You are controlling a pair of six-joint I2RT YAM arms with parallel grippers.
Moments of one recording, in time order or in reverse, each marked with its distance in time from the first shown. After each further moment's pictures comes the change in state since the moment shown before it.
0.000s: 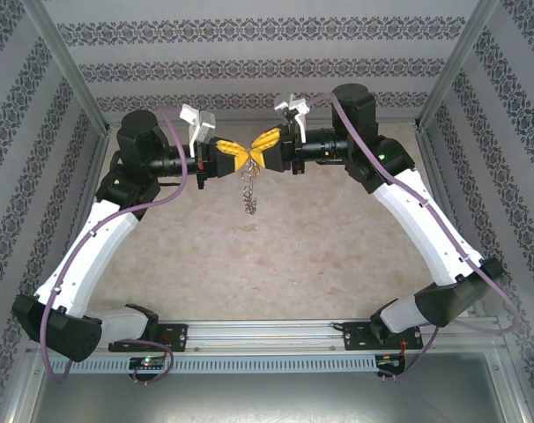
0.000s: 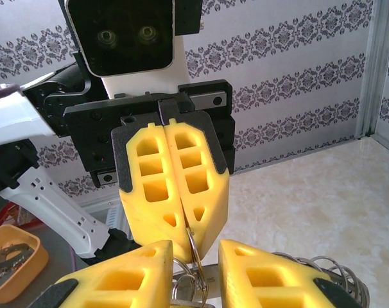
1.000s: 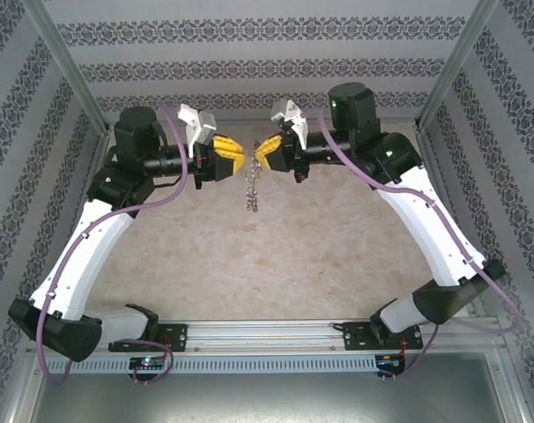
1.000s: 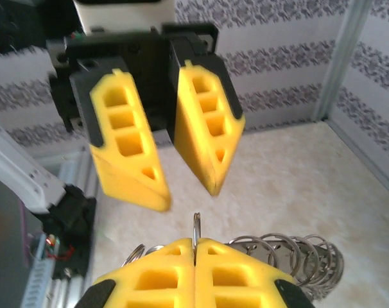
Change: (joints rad) left arm -0.001 0.002 0.110 -0.281 -0.119 0.219; right arm 0.023 0.035 0.175 -0.333 0.163 -0.339
